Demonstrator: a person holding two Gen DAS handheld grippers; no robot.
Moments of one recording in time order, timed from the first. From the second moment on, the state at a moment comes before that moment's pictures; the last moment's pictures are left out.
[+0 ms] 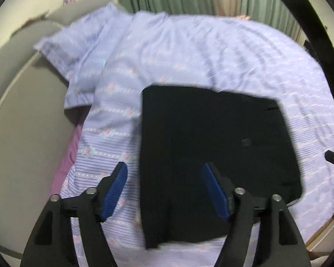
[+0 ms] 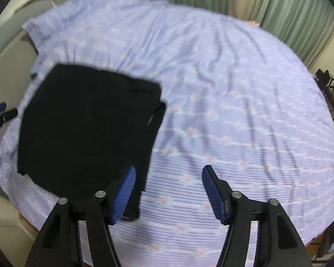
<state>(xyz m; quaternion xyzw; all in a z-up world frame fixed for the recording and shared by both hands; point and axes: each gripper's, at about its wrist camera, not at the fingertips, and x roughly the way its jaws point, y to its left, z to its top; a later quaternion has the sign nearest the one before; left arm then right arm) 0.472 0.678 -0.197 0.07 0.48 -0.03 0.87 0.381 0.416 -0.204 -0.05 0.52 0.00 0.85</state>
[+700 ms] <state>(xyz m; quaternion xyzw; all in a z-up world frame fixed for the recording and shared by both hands) 0.287 0.361 -0.035 0.09 0.35 -0.09 0.93 0.176 0.185 -0.021 -0.02 0.37 -0.04 0.93</state>
